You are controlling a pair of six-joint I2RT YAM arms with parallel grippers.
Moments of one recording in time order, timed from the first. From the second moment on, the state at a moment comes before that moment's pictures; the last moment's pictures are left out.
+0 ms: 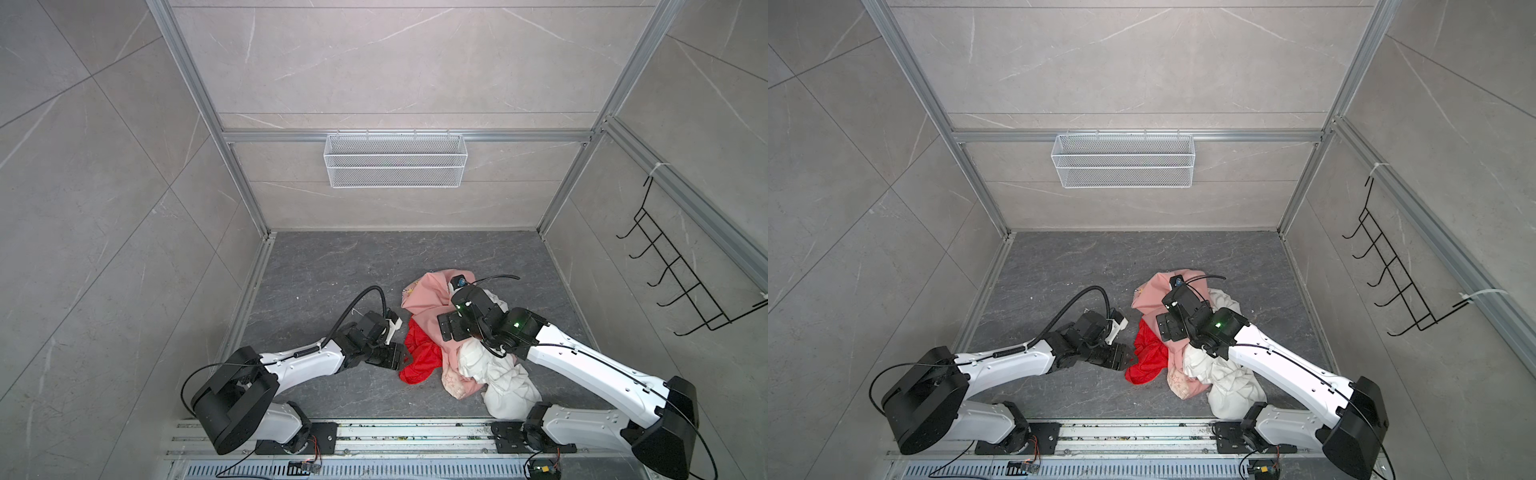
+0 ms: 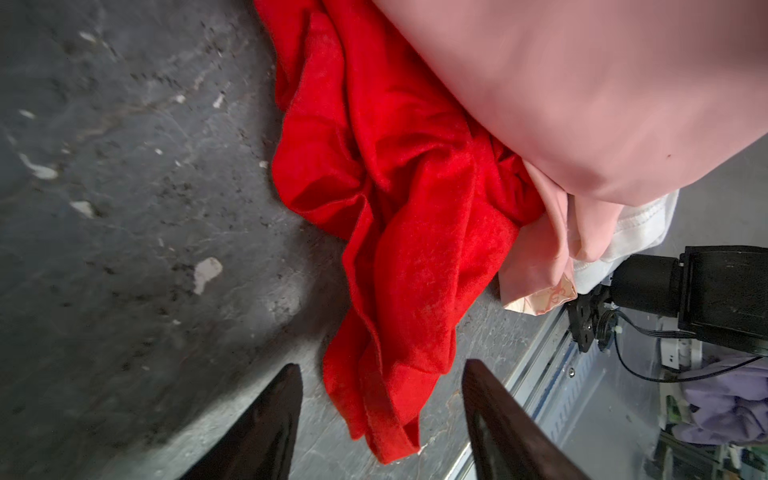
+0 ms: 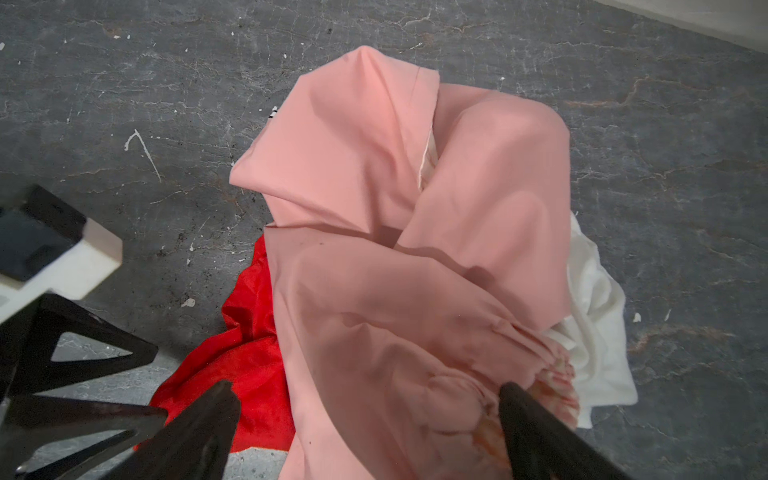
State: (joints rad) left arm -0.82 1.40 0.61 -0.13 0.40 -0.56; right arm 0.81 1.20 1.02 -0.75 0.34 0.37
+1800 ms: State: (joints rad) left arm -0.84 1.46 0.72 -0.15 0.44 -0.53; right arm 0.83 1.16 0.97 -0.71 0.40 0.40
